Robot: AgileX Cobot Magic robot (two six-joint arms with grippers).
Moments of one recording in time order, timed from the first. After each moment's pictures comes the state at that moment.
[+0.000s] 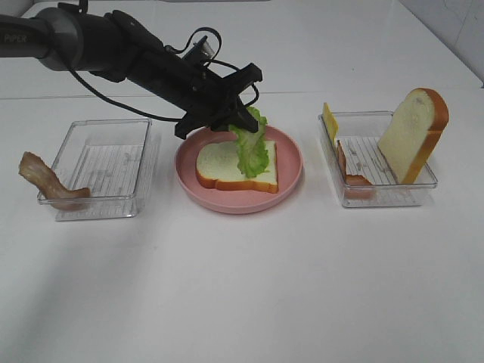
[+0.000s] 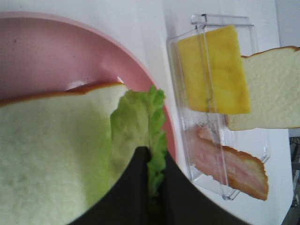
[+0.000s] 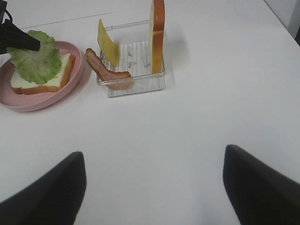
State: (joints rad) left arm -0.39 2.39 -1.84 -0.99 0.70 0.22; right arm -0.07 -0.01 -0.50 0.08 1.06 0.01
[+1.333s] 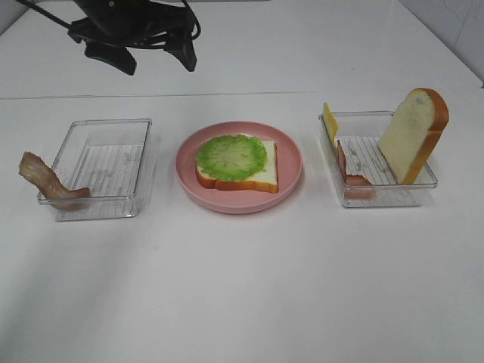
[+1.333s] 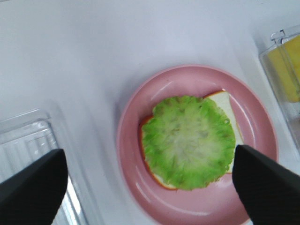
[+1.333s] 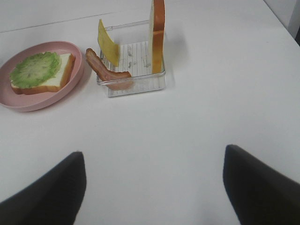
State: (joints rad) left arm -0.34 2.07 -1.85 -0.22 0.89 -0.07; right arm -0.07 -0.01 -0.50 0.08 1.06 0.01
